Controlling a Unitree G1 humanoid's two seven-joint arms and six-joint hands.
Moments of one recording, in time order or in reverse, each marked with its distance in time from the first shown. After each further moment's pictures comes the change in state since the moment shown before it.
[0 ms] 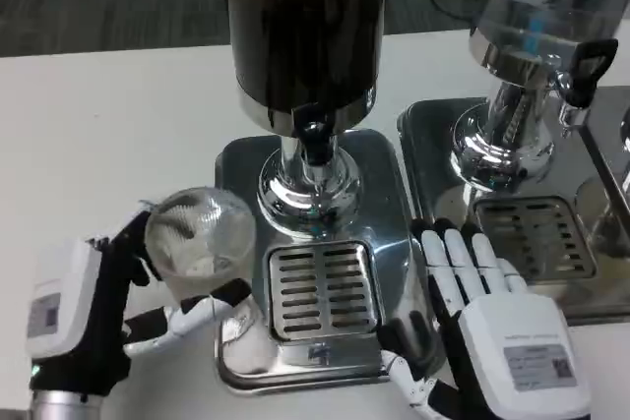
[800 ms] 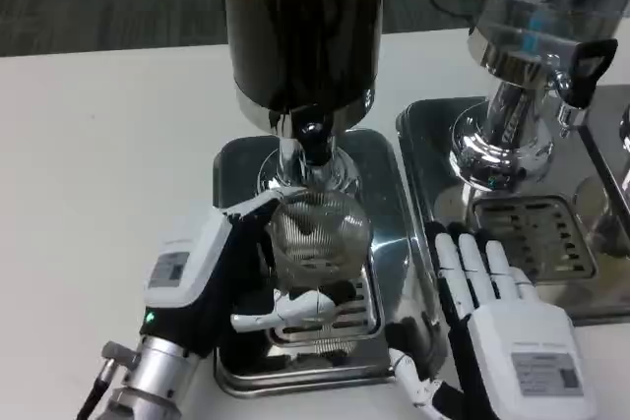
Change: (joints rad) left arm -0.266 -0.087 -0.221 0.244 0.049 -0.028 -0.038; right arm 0.029 0.045 -0.001 -0.001 0.000 0.038 -0.015
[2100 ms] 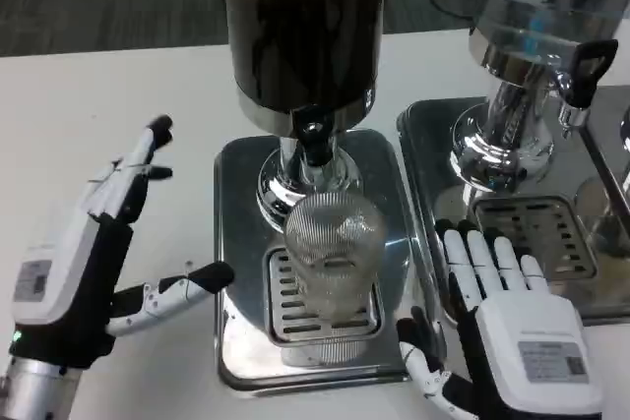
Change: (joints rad) left arm 0.235 0.219 0.185 -0.317 -0.134 -0.013 -0.042; right arm -0.049 -0.032 -0.020 0.023 0.017 0.019 0.054
